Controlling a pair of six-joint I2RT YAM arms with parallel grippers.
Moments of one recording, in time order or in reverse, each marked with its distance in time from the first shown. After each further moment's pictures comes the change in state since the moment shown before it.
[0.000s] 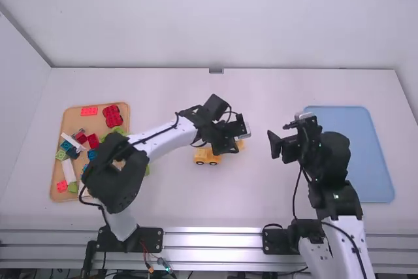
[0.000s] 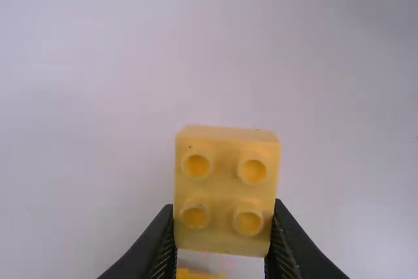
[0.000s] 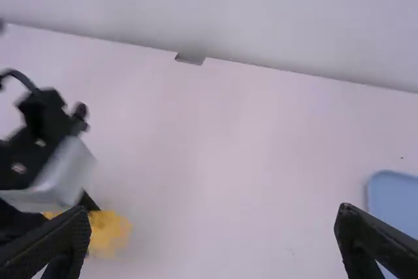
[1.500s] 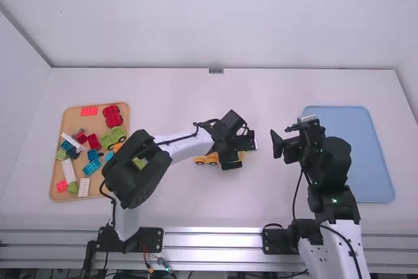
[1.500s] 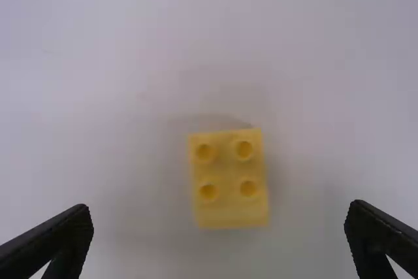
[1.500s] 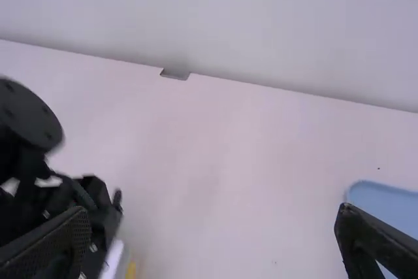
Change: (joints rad) left arm -0.119 0.106 -0.021 0.106 -0.299 0.069; right arm -0.021 -0.018 -0.059 0.093 0.011 -0.031
